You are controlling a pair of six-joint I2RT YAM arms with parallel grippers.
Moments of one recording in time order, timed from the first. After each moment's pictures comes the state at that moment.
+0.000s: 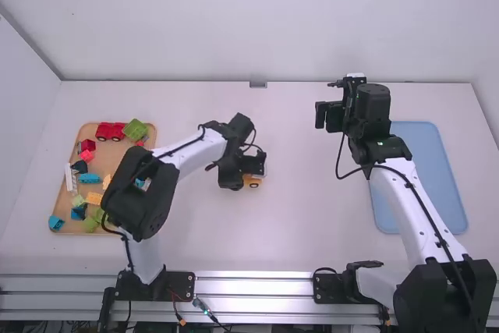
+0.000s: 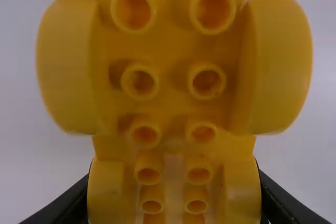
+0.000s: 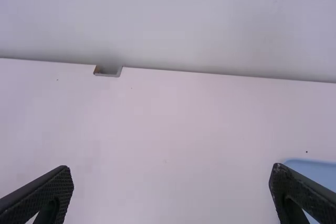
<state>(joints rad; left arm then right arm) -0.50 1.90 1.26 -0.85 0.11 1.00 0.12 1.32 1.03 -0.27 -0.06 0.00</state>
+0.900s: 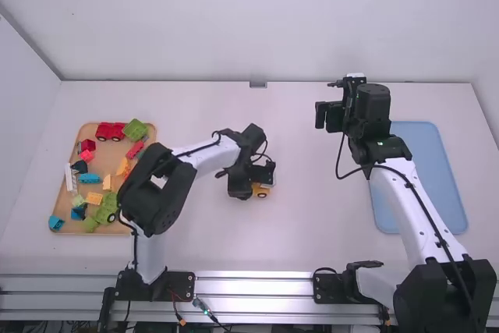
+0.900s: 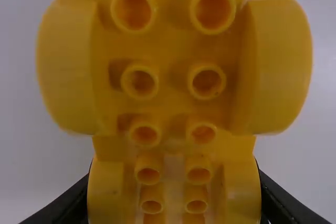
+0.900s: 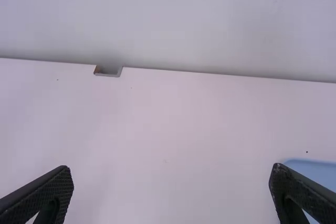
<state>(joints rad) -0.56 1.99 1.26 -0.82 0.13 0.94 0.13 1.32 1.03 -0.27 -0.07 0.00</state>
